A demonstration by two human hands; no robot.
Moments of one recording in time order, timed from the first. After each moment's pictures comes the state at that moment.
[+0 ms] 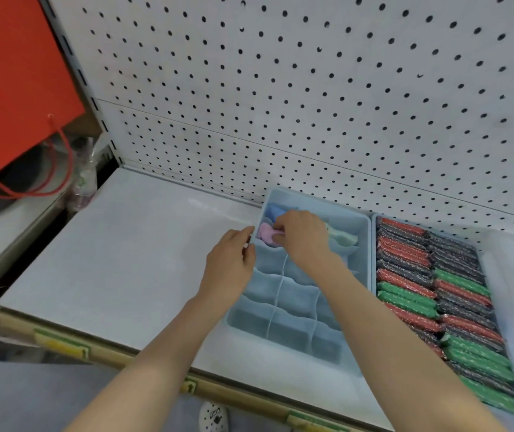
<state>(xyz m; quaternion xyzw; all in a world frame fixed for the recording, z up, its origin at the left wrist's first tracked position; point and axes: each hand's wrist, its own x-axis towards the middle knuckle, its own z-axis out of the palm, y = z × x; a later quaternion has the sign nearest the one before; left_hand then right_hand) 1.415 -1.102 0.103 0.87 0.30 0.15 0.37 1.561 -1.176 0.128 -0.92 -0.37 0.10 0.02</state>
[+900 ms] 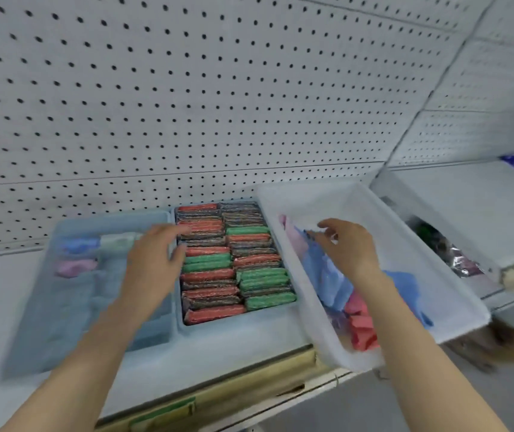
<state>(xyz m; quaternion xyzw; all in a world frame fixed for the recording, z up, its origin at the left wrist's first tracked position) 1.501 -1.270 0.167 0.92 0.05 0.18 0.34 1.597 -1.590 0.197 -0.98 -0.03 -0.07 0.20</state>
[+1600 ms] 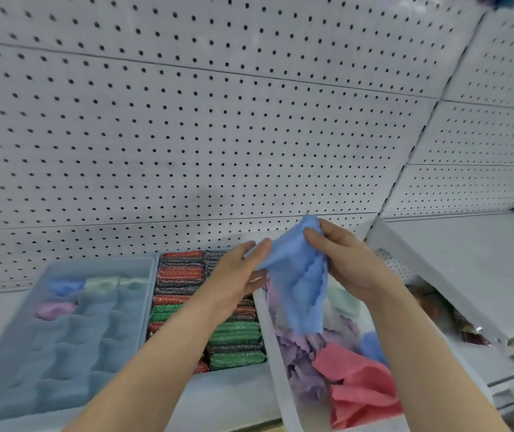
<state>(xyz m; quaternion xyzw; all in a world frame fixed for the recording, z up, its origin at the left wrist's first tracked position) 1.568 -1.424 0.236 0.63 0.06 -0.08 0.77 1.616 -1.617 0.289 -0.69 -0.14 0.18 0.69</state>
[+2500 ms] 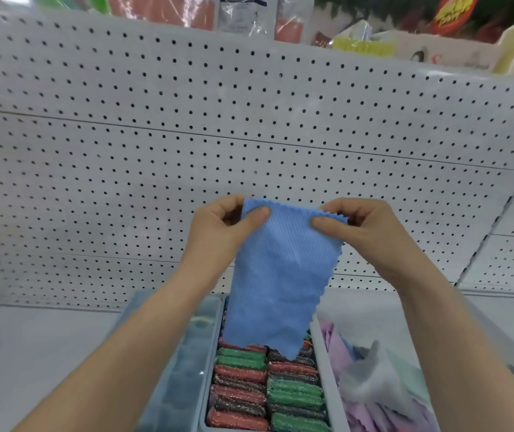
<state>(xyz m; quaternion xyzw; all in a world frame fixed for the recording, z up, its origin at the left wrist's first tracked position) 1.517 -1.317 0.372 0.68 0.02 0.32 0.66 1.610 -1.511 0.404 -0.73 -0.36 0.02 0.58</state>
